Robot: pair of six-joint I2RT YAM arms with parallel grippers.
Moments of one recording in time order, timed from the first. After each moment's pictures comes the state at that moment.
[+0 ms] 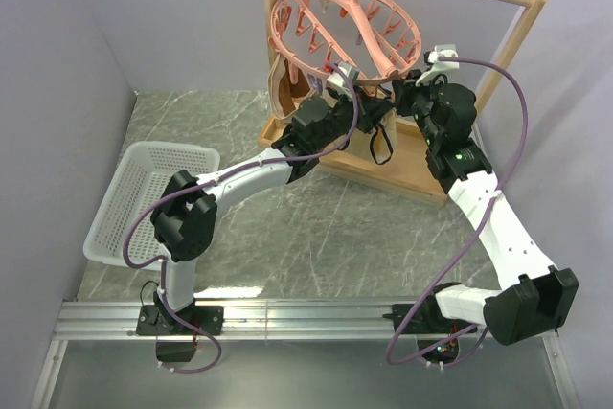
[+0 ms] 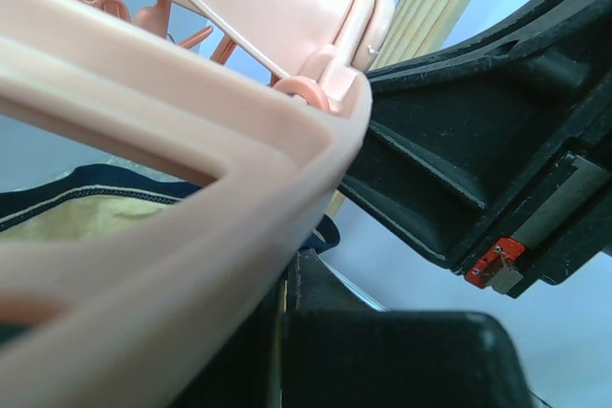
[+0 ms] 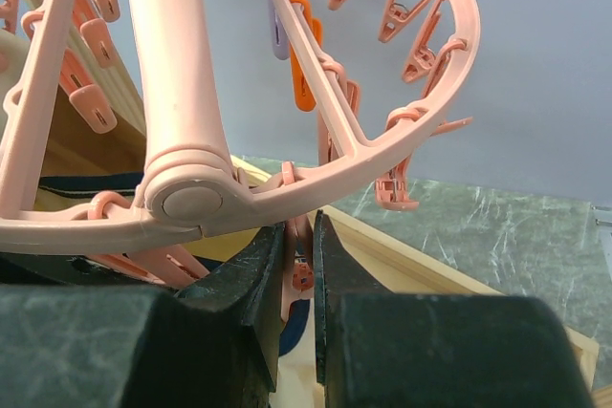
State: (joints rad) left arm -0.83 1.93 1.60 0.58 0.13 -0.46; right arm 0.26 1.23 1.21 0.01 0.04 0.07
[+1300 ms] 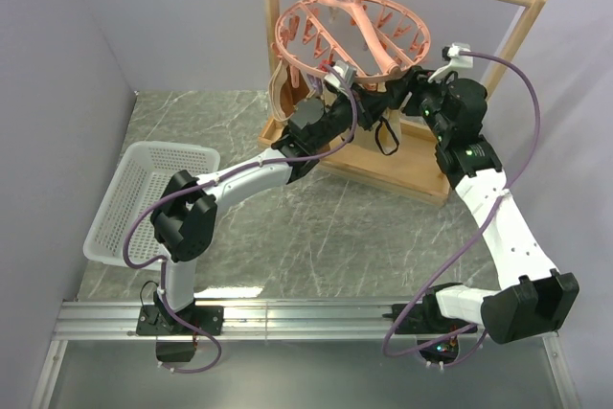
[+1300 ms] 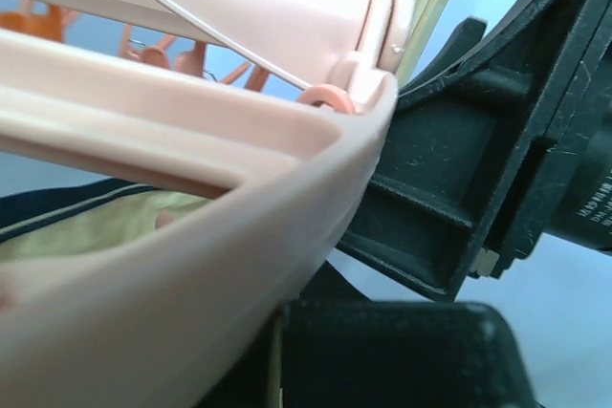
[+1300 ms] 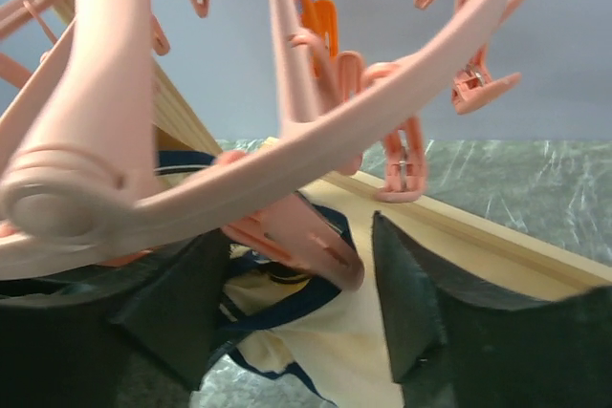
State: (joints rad) left arm -0.83 1.93 1.59 0.69 0.14 -0.42; right arm 0.20 1.23 1.26 -0.09 -0.08 0.29
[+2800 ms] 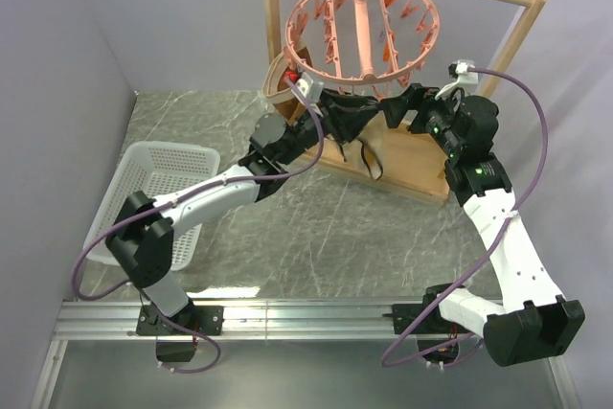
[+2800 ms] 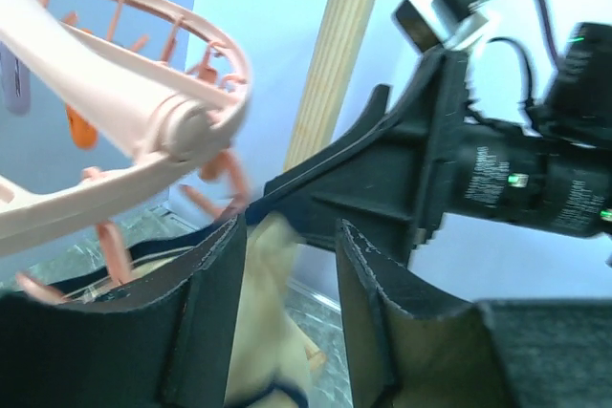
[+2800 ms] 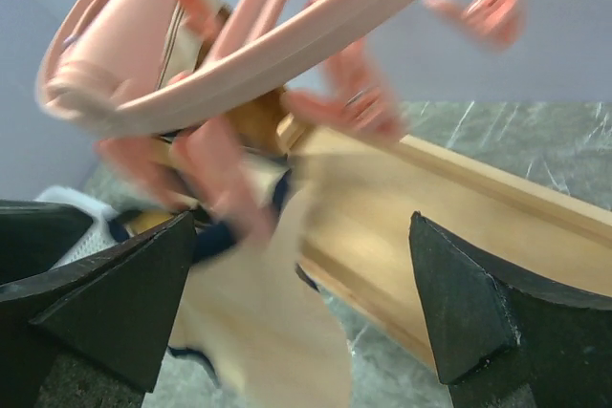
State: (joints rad) left arm -0.82 1.66 1.30 0.80 0.21 -0.39; right arm 0.15 1.10 1.15 -0.11 -0.21 0.35
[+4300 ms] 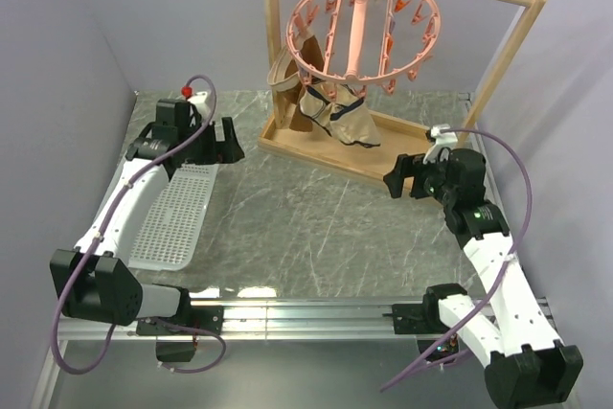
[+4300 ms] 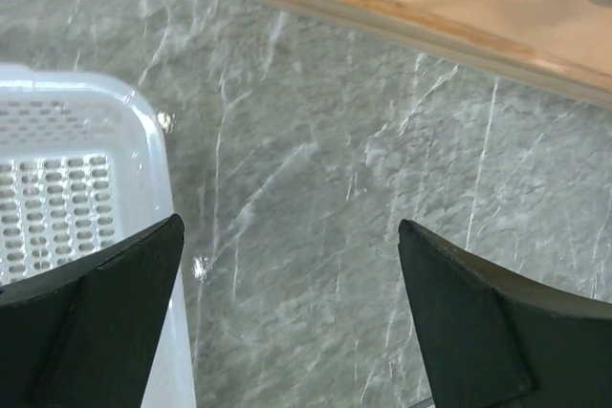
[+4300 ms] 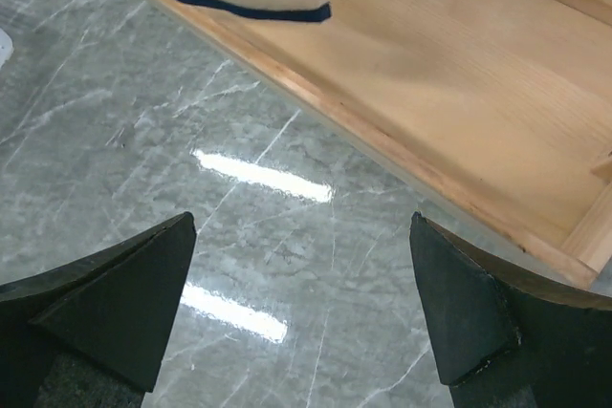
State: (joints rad) left arm -0.16 1.32 1.22 -0.62 0.27 -0.22; right arm 0.11 0.85 0.80 -0.41 -0.27 0.10
